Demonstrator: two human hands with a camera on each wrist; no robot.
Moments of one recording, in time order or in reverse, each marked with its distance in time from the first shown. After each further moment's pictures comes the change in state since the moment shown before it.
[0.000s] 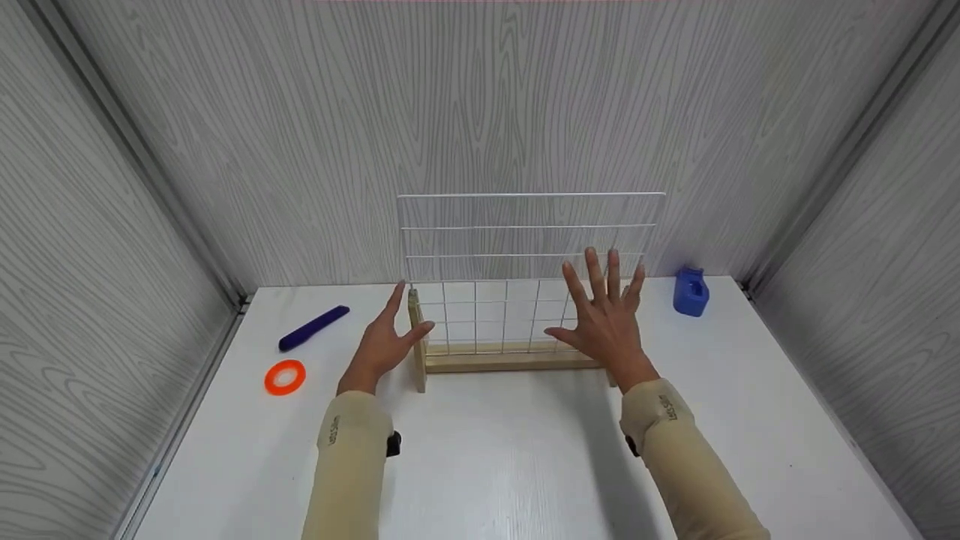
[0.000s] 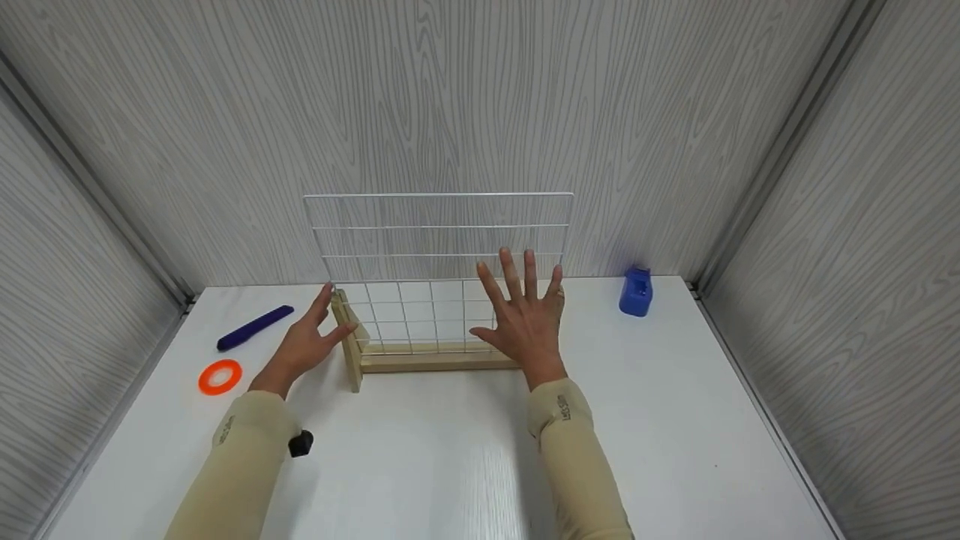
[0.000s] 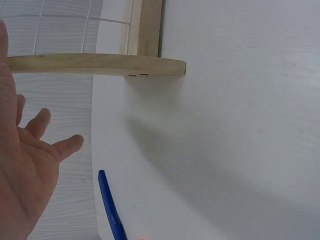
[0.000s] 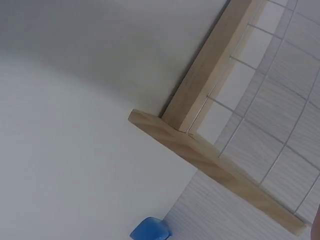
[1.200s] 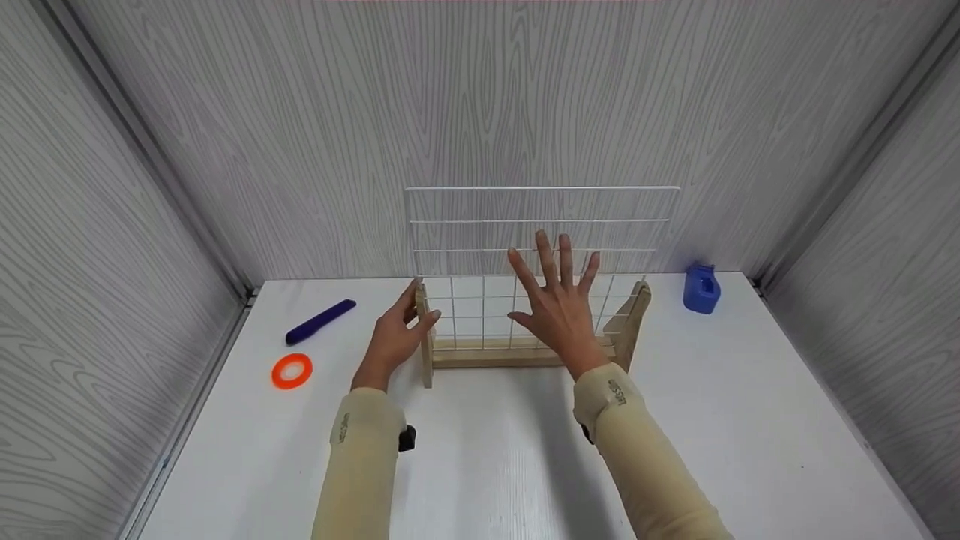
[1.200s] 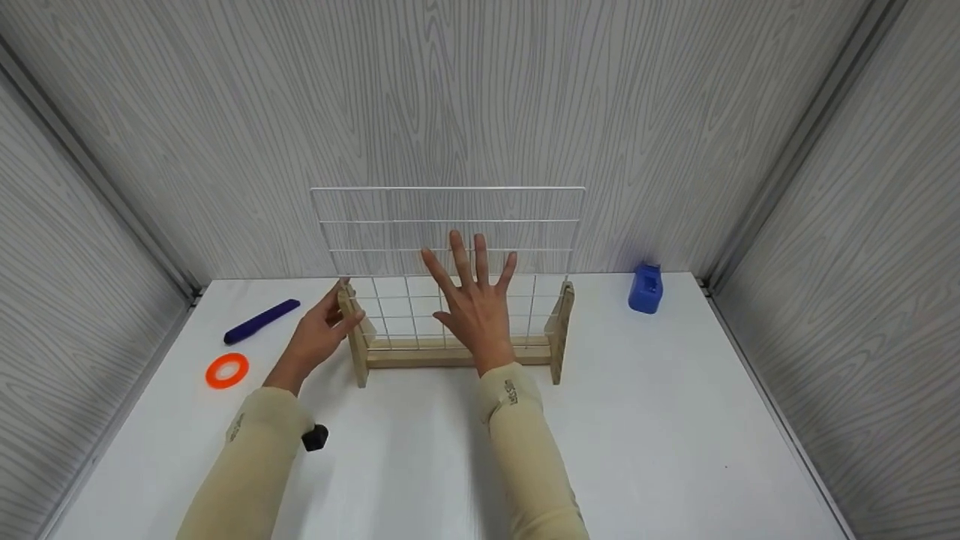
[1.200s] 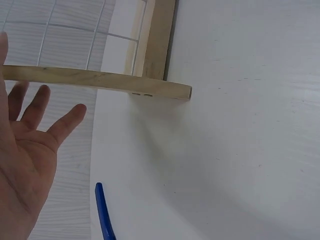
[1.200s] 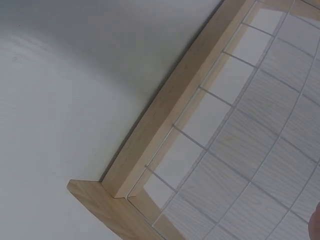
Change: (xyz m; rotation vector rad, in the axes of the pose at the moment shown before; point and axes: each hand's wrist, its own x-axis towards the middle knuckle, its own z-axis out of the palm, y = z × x) left_hand 0.002 -0.003 0.012 -0.199 0.049 0.063; right_hand 0.043 -0.073 0.004 -0.007 -0.094 0.021
